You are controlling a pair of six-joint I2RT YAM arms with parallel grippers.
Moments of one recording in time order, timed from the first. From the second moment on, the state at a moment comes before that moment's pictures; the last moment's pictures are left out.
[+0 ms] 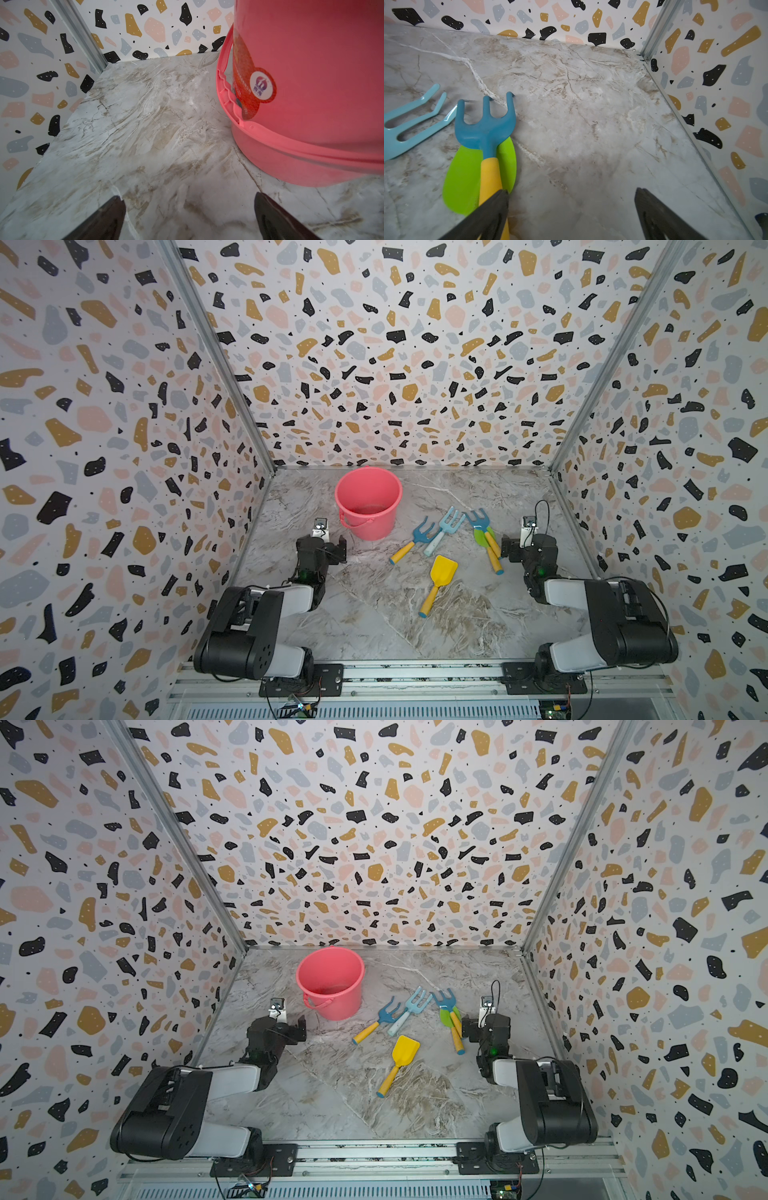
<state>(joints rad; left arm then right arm) -0.12 1.41 0.34 0.67 -0.17 0.05 0.04 1.42 0.37 0.64 0.11 -0.08</state>
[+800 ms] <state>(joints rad) -0.12 0.70 0.43 0.00 -0.27 -0.29 0.04 1.21 0.78 -0.33 0.03 0.21</state>
